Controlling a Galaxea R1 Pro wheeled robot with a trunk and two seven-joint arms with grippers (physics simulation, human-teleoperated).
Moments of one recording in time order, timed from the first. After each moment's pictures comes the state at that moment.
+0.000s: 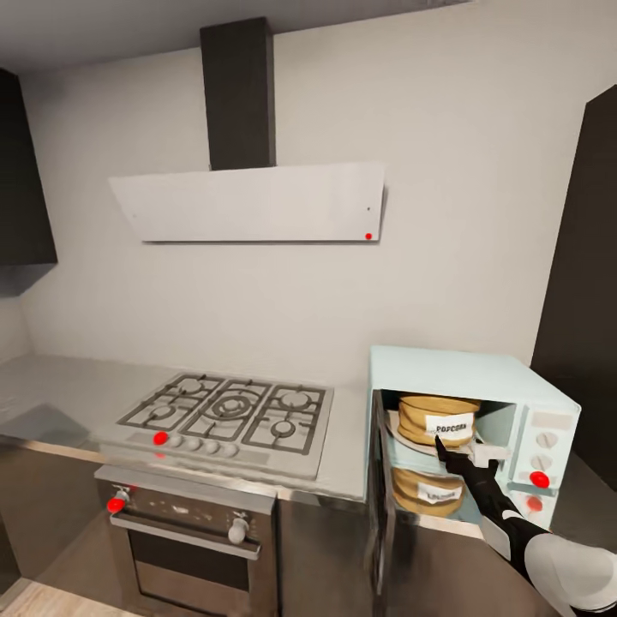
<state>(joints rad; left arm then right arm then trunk) 0.01 0.00 0.30 -0.05 -0.01 0.01 0.00 -0.78 -0.23 -0.95 0.03 0.74 -0.74 0.18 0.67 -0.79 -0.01</state>
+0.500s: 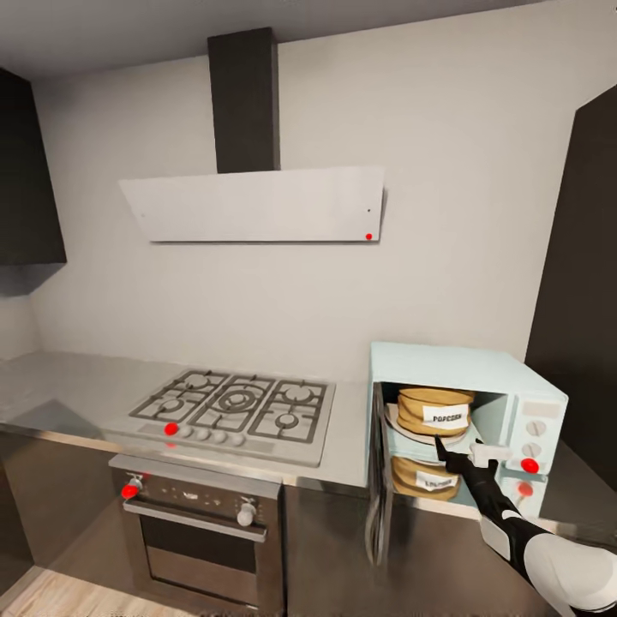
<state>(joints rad) 0.01 0.00 0.30 -0.05 -0.01 0.00 0.00 -0.78 -0.23 -0.95 0.03 0.74 -0.74 0.18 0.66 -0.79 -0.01</state>
